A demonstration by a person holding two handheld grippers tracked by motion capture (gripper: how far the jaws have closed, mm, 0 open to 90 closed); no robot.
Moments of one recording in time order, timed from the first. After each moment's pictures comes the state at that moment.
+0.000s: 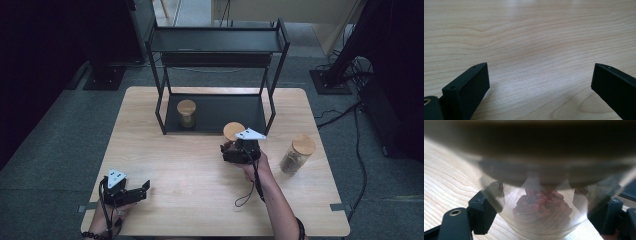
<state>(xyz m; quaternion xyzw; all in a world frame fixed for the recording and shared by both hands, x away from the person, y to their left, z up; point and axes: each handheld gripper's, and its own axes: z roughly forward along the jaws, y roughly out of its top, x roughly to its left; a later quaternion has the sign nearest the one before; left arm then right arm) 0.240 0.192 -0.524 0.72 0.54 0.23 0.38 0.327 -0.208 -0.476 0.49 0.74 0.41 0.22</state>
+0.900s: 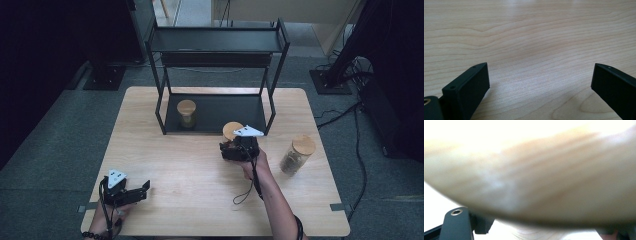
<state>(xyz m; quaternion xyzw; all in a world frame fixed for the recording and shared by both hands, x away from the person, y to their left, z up) 0.240 0.192 -0.524 0.72 0.54 0.23 0.37 0.331 -0.203 -0.468 0.49 0.75 0.39 0.22</state>
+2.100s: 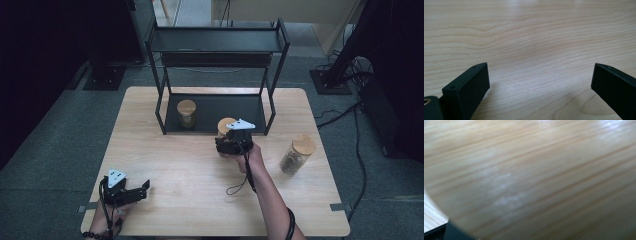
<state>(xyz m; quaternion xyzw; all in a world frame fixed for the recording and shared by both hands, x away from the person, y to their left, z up) 0.241 0.191 -0.524 0.72 0.54 0.23 0.37 0.351 -0.186 -0.462 0.49 0.75 0.38 0.22</state>
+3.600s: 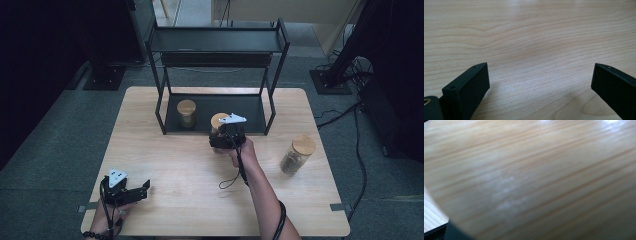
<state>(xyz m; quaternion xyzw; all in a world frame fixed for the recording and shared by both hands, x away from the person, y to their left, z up) 0.241 0.191 -0.524 0.72 0.54 0.23 0.37 0.369 -0.166 -0.456 0.49 0.76 0.37 0.22</state>
